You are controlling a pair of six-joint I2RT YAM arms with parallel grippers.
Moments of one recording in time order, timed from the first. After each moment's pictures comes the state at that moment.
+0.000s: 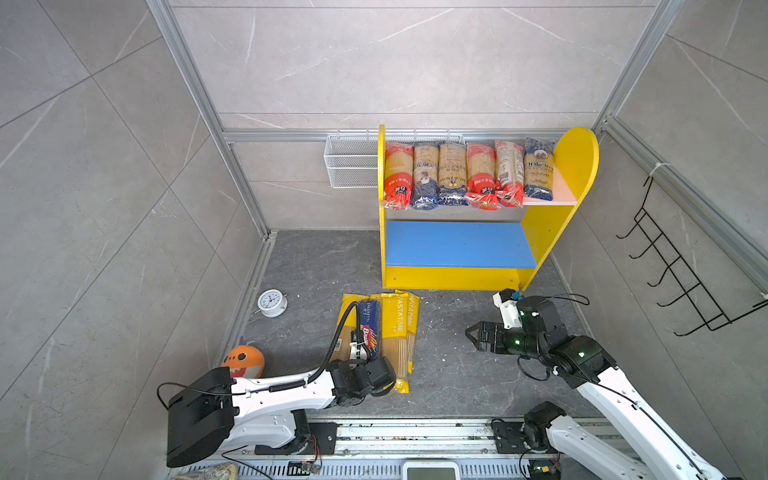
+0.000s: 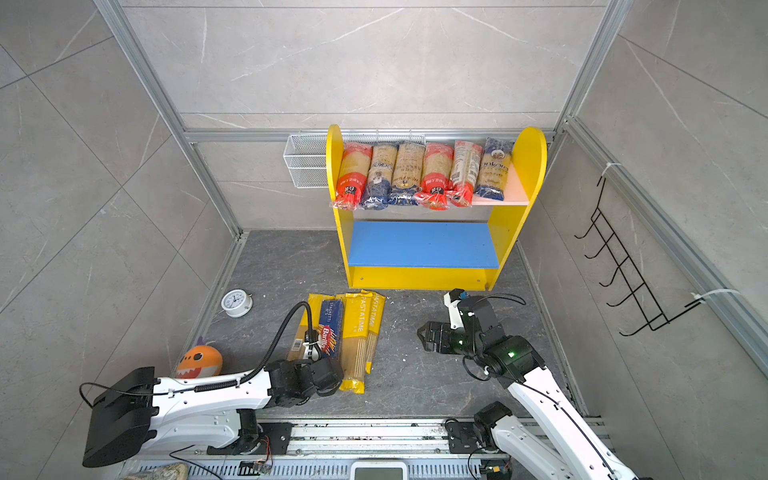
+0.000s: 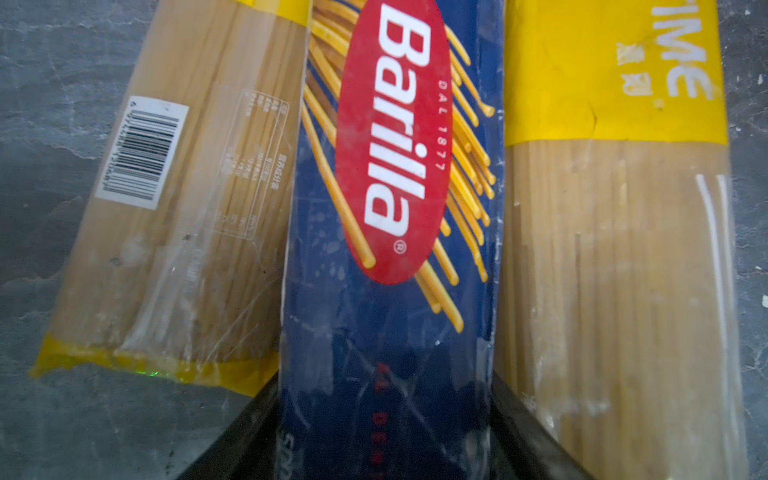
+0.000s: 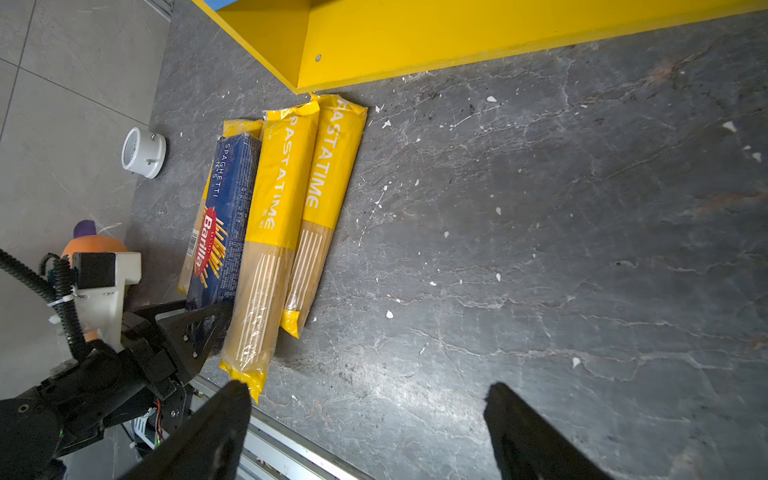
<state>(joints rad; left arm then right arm) -1.20 1.19 0.54 -0.57 -0.52 -1.18 0.45 0.80 0.82 -0.84 -0.20 0.50</state>
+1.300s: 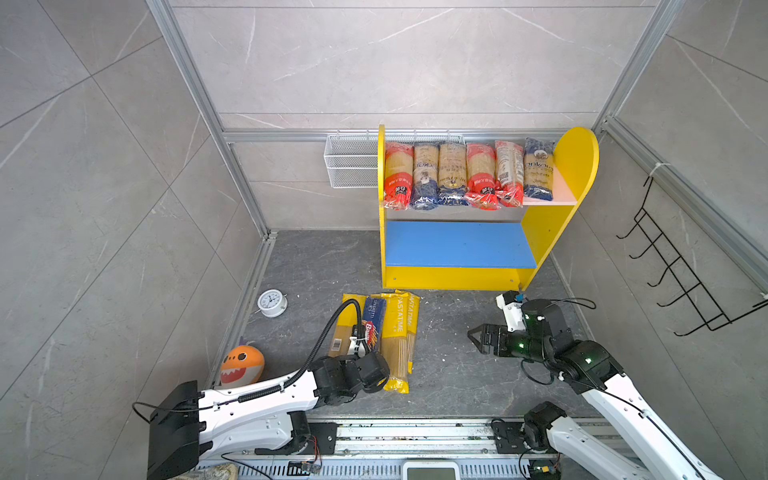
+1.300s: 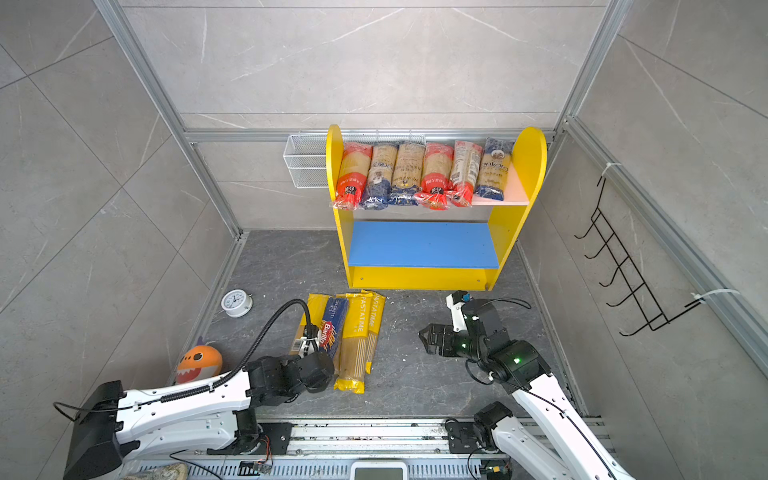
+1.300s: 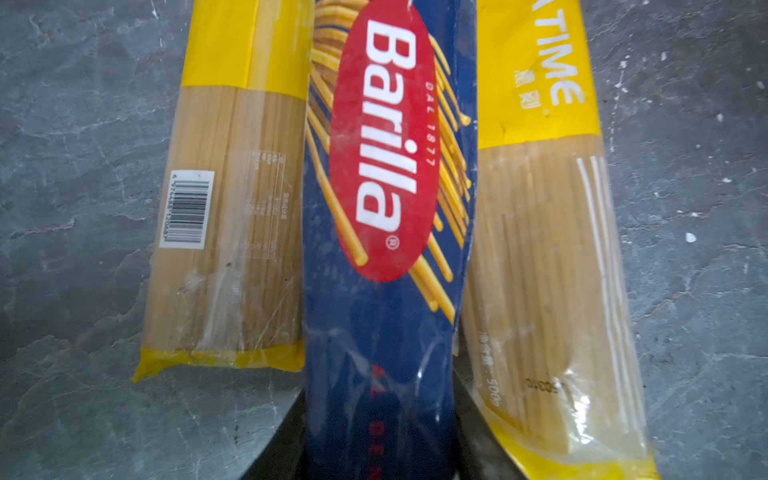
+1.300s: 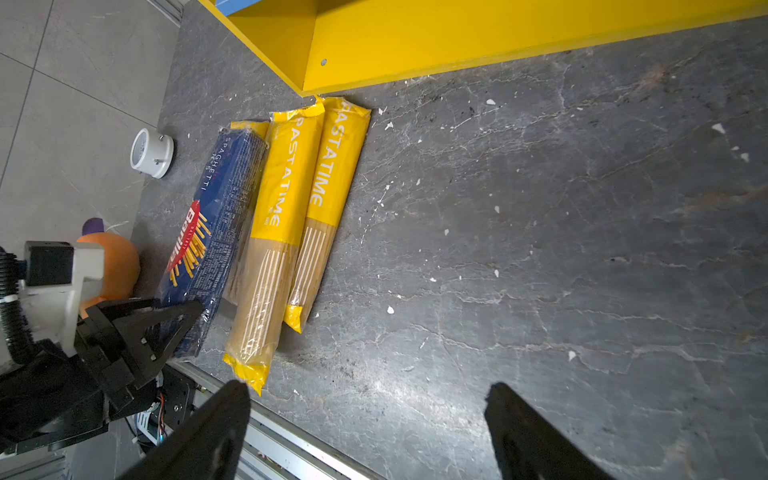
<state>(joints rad) -1.19 1.04 0.63 -0.71 -0.49 -0.96 0.45 0.75 0.82 -0.86 -0.20 0.49</state>
